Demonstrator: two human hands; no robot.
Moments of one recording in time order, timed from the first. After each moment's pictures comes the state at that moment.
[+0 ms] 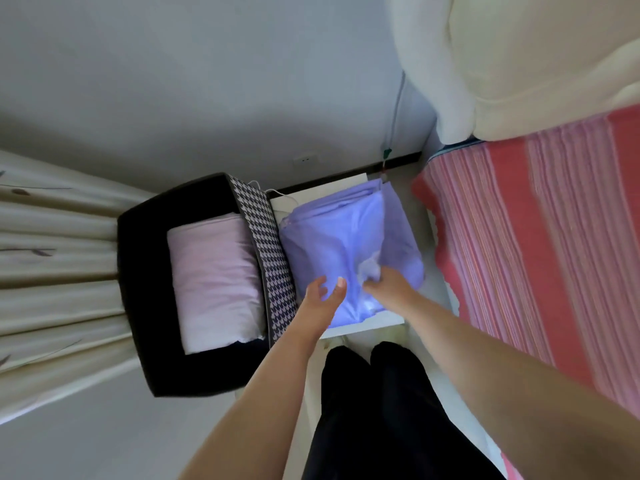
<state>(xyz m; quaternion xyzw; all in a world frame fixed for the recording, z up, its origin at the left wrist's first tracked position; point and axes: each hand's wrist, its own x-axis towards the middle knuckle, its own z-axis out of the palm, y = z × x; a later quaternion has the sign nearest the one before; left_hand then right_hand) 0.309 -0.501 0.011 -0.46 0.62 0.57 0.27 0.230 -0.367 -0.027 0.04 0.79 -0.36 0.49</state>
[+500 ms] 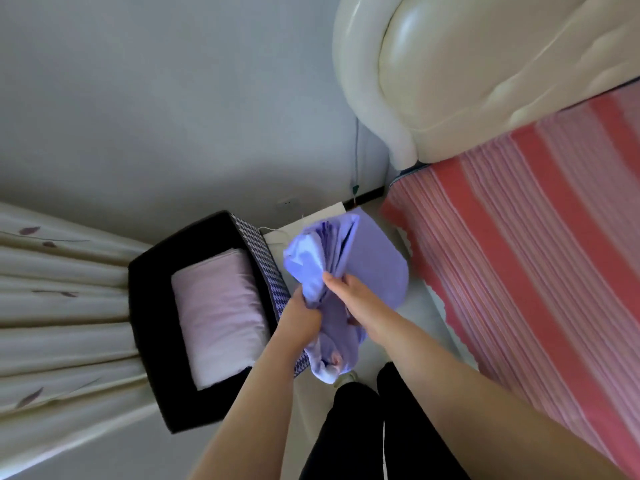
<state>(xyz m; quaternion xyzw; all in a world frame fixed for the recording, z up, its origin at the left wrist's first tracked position) 0.335 -0.526 0.089 -0.28 0.81 0.46 0.25 0.303 -0.405 0.068 0.15 0.66 -0.60 0.43</state>
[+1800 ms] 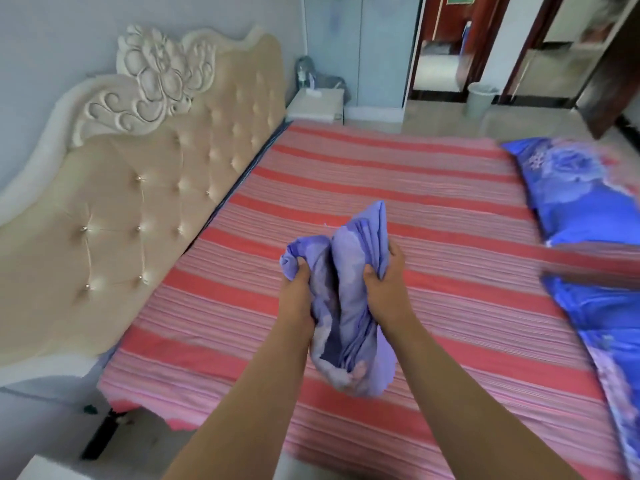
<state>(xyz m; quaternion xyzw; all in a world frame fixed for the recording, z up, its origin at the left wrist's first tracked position) 0.474 0.109 0.271 0.03 0.56 0.75 0.35 0.569 0.195 0.265 0.35 0.65 -0.58 -0.35</state>
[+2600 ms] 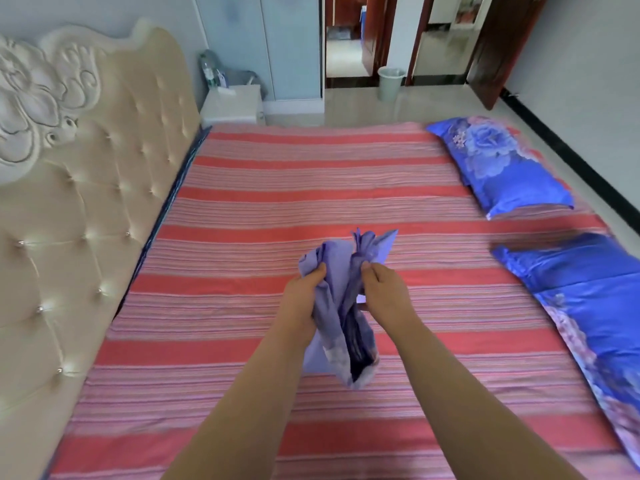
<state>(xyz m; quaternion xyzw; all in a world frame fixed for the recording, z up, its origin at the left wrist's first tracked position) 0.375 0.212 0.250 0.09 0.60 0.60 0.52 0.496 0.261 0.270 0.56 0.64 -0.48 -0.25</state>
